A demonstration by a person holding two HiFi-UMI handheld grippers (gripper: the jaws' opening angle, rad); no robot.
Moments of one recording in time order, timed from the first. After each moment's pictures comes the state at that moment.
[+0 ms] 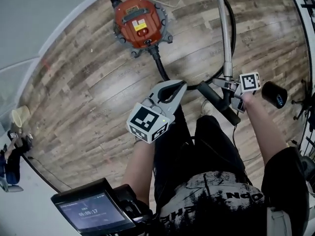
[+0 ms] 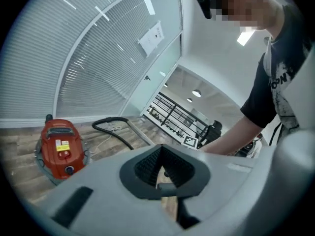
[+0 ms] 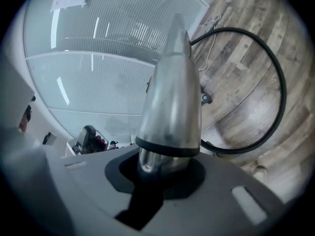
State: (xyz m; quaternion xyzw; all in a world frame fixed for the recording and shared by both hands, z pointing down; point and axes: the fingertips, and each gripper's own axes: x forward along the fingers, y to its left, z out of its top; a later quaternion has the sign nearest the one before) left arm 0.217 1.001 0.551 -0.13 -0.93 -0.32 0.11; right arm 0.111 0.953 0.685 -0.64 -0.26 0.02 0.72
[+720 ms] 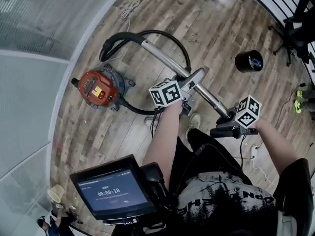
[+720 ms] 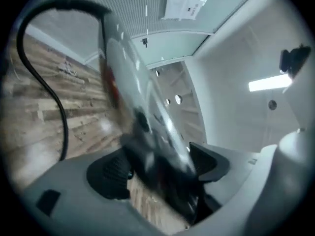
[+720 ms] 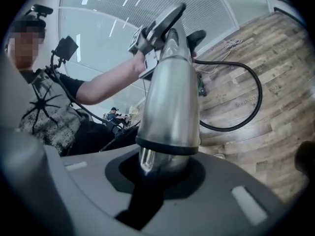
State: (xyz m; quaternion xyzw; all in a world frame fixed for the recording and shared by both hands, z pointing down) left arm -0.116 0.914 0.522 0.09 -0.82 -0.57 0.05; right arm 0.014 0.693 0.549 -0.71 -0.27 -0.21 0.62
